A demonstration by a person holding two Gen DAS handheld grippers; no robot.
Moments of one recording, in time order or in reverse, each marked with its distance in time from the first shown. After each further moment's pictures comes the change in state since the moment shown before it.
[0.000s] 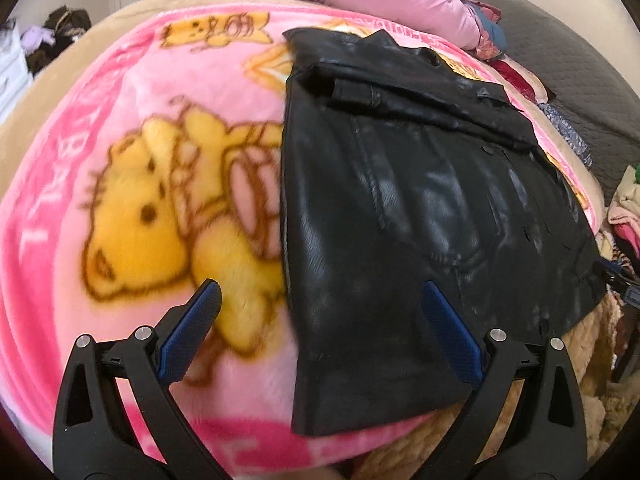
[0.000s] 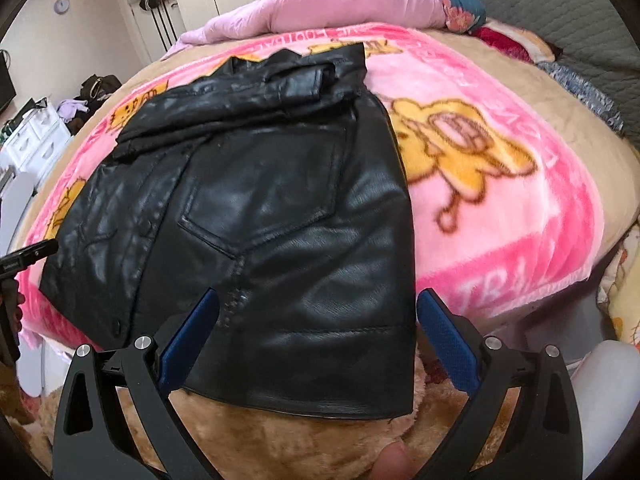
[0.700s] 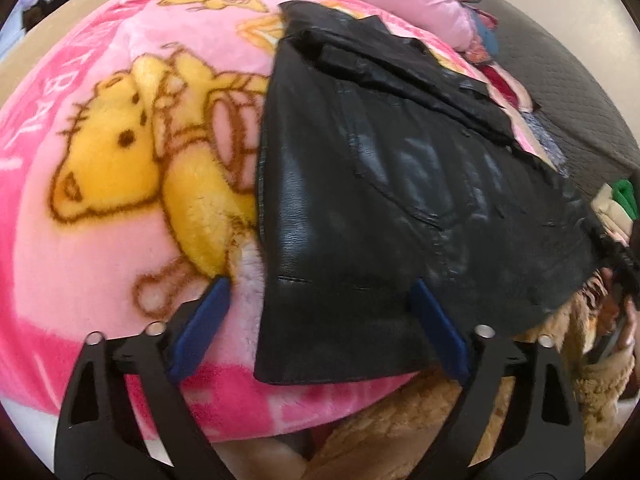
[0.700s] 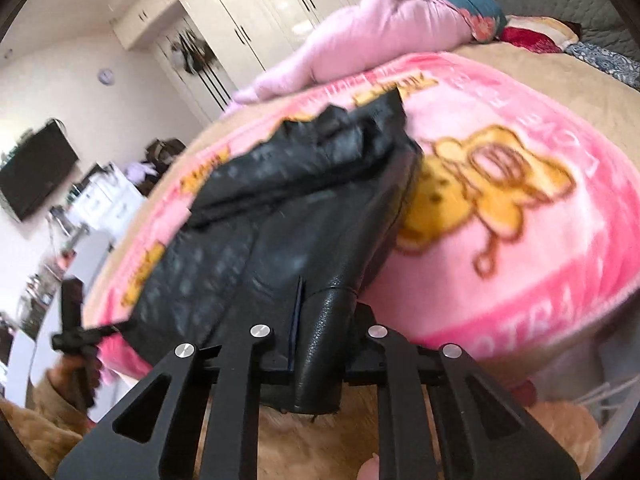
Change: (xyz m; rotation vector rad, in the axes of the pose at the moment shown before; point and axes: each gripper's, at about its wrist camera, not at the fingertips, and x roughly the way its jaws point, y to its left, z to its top) left arm 0.004 -0.003 -0.025 -0.092 0.044 -0.097; right arm -0.038 -0.021 0.024 0.084 -0.222 0.342
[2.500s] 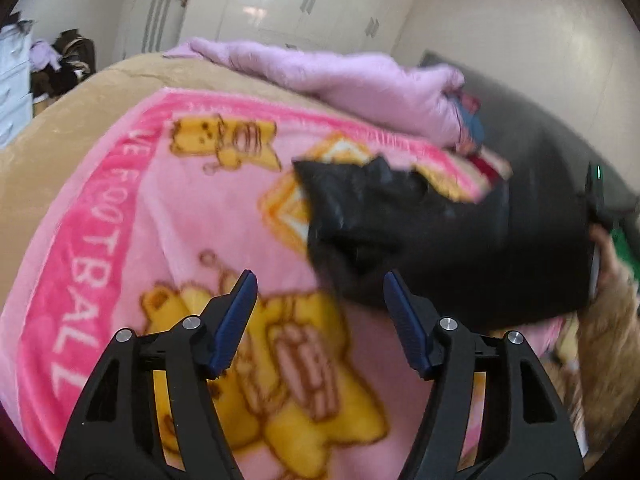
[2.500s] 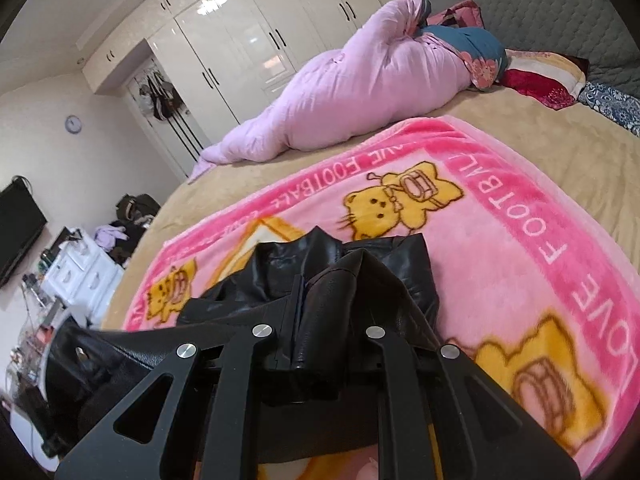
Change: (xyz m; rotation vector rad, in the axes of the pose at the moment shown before) left arm -0.055 0.036 0.106 0.083 -0.335 -0.036; right arm 0.124 -0.005 0.218 0.063 -0.098 -0.131
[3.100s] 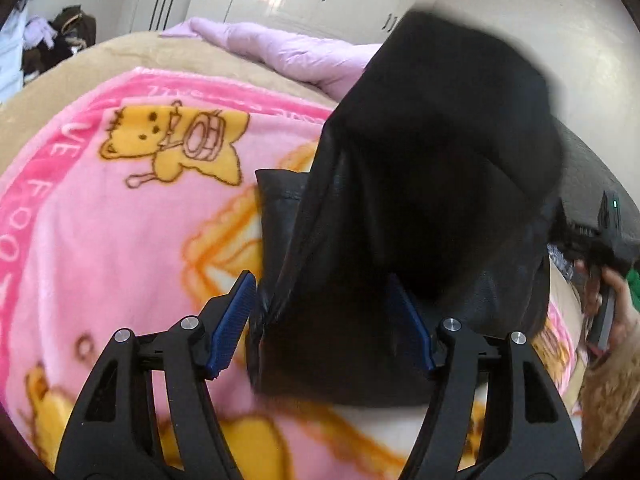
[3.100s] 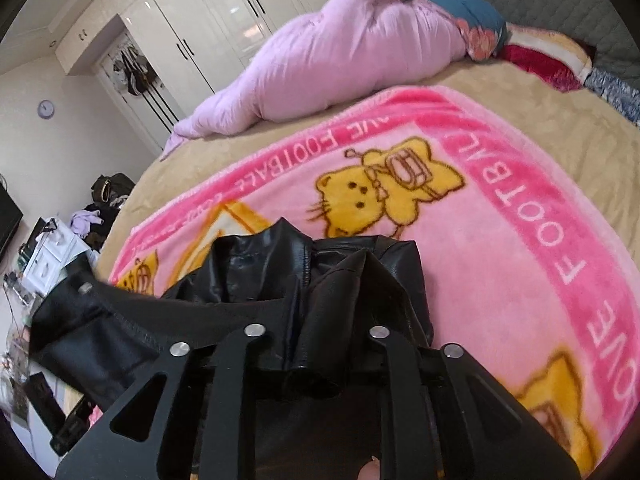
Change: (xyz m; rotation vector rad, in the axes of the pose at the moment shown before) left arm 0.135 -0.025 0.066 -0.109 0.006 0.014; right arm 0.087 -0.030 0.030 0.033 0.147 -0.066
